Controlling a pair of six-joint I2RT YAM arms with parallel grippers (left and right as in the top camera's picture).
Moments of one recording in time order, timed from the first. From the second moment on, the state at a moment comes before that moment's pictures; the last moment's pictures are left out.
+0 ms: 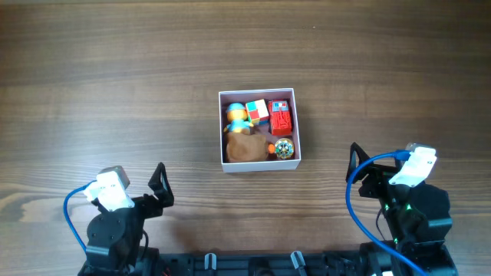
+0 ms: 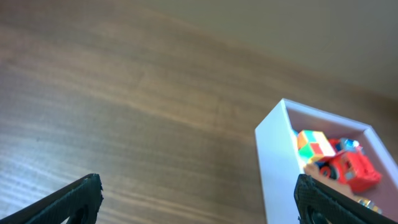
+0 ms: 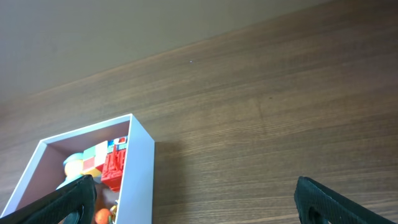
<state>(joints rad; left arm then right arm) -0.17 0.07 0.41 -0.74 -0.15 -0.41 0.09 0.30 0.50 -0.60 0.03 0.32</state>
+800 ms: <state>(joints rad) -0.17 0.07 0.41 -0.94 -0.15 -0.41 0.09 0.02 0.03 0.16 -0.04 0.02</state>
